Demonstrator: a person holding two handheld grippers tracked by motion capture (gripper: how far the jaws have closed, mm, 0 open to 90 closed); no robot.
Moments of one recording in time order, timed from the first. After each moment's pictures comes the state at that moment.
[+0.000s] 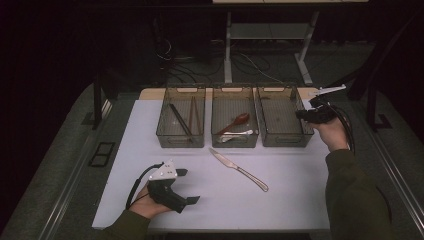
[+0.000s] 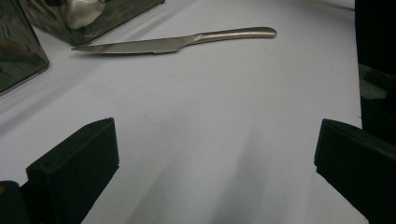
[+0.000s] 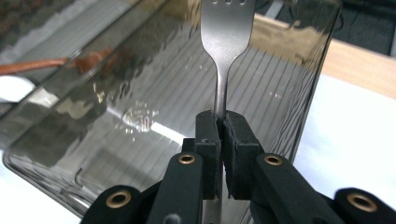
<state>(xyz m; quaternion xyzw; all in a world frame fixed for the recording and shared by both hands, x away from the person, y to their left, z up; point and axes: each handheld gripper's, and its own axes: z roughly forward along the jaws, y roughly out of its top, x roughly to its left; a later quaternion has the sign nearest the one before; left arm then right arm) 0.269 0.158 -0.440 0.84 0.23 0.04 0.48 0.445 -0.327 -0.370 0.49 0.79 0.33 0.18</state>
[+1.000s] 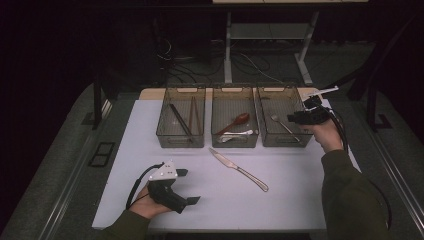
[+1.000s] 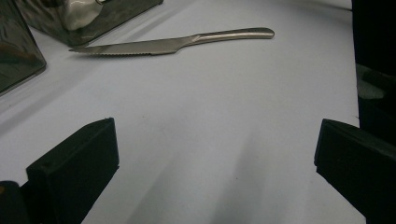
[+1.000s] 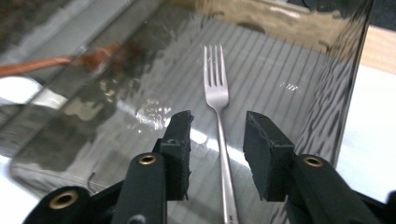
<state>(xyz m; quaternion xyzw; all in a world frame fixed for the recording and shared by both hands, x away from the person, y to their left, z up) 0.269 0.157 -0.439 0.84 0.23 0.04 0.48 0.446 -0.314 -0.374 0.50 0.78 0.34 0.16</state>
